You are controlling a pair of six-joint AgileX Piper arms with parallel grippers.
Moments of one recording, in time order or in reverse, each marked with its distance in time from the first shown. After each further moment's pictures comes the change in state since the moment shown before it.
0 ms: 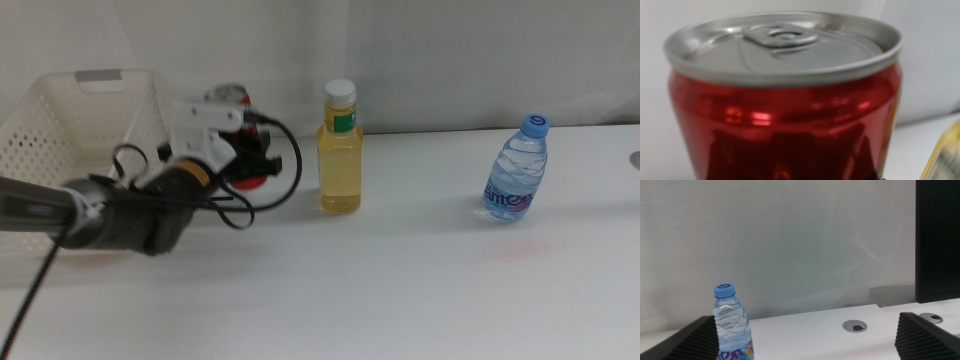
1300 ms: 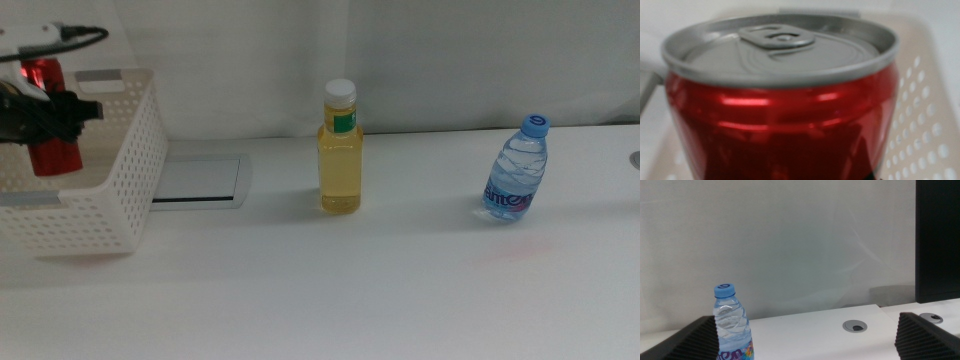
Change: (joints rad) left arm 0.437 -0.206 -0.334 -0.008 1.008 0.116; right arm 0.000 0.000 0.000 0.000 0.000 0.000
